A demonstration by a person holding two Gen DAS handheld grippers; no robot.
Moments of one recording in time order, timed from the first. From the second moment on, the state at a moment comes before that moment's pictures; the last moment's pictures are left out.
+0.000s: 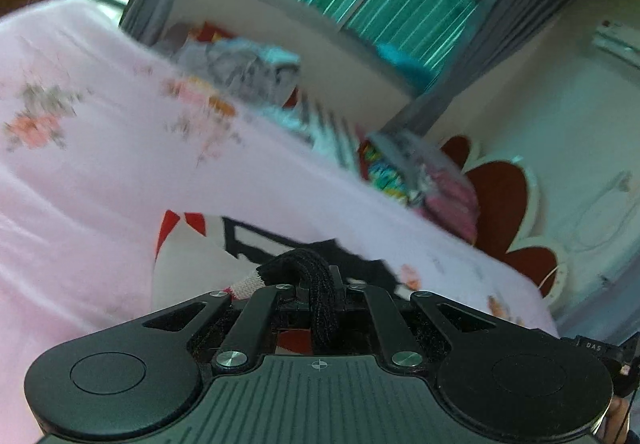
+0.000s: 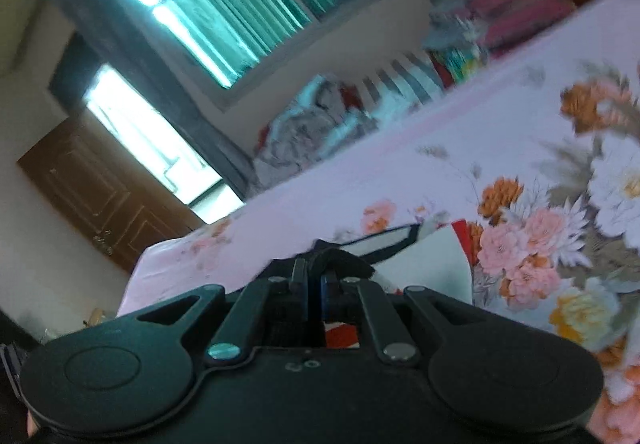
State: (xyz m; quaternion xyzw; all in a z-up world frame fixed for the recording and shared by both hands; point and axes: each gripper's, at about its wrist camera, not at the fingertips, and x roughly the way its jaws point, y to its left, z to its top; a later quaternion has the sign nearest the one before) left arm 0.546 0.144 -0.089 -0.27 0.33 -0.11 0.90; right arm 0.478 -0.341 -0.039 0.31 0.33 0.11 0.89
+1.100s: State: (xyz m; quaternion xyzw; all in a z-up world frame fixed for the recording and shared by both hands) left arm 0.640 0.105 -0.155 -0.10 0.40 -0.09 0.91; right arm 0.570 -0.280 -0.112 0.04 0.41 0.09 0.91
